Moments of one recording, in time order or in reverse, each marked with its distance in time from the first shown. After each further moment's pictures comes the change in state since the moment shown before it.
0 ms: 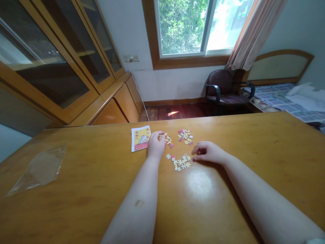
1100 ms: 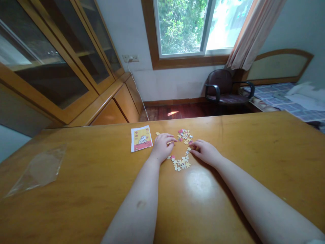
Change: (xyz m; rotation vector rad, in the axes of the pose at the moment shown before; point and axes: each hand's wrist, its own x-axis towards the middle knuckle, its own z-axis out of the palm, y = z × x) left_hand -0.008 0.008 0.003 0.121 -0.323 0.326; right_hand 0.008 -0.006 0.022 -0.224 0.215 0.072
